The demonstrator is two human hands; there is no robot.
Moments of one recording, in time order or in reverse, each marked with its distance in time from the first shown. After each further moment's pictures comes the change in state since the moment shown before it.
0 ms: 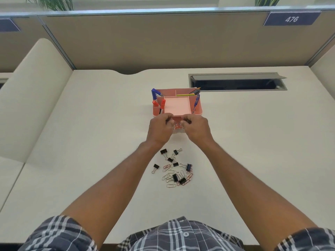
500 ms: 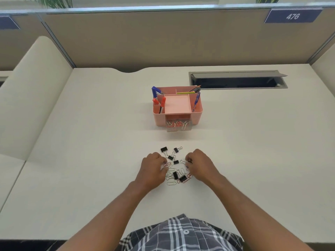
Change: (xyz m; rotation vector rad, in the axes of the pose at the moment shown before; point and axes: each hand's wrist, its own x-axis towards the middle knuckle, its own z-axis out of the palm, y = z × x) left_hand -0.116 -0.087 0.006 0.436 -0.311 0.051; right_hand -0.086 0.082 0.024 -0.468 -0.393 0.053
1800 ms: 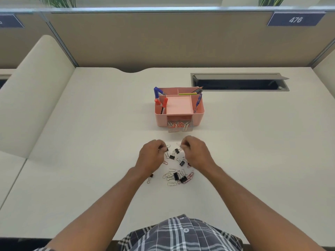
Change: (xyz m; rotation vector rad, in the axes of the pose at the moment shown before) left_hand 0.033 0.018 -0.040 -0.226 0.145 -0.111; right_hand 0.017 -0.035 -0.028 0.298 0.247 -0.105
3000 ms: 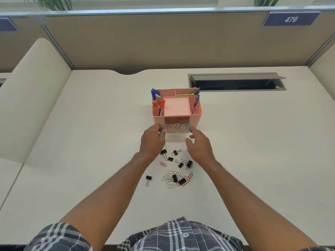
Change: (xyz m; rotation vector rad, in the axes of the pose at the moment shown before) left_hand 0.055 0.012 0.004 -0.086 0.163 -0.040; right_hand 0.019 0.013 -0.007 0.121 0.117 0.099
